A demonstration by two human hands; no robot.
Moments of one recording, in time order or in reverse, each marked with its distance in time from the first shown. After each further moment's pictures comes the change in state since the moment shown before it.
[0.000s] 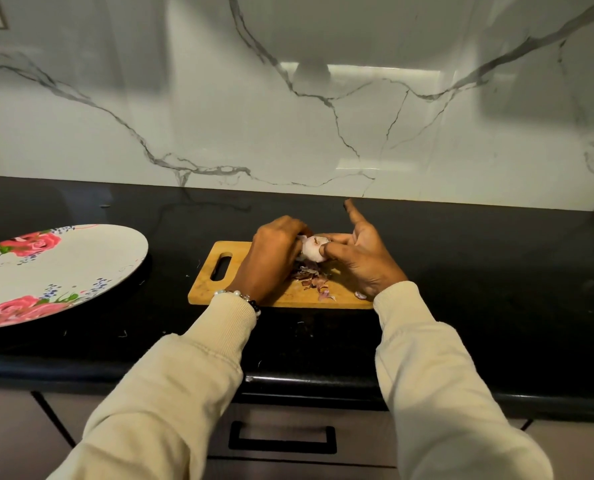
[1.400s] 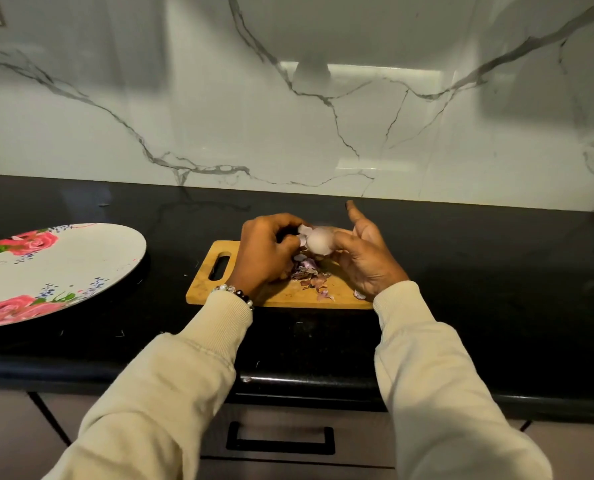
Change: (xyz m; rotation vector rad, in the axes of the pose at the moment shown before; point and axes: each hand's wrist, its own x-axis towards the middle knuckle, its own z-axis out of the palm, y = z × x) left_hand 0.000 0.006 -0.004 -0.405 0.097 -0.349; right_hand -0.004 -0.010 0.007 0.298 0.015 0.040
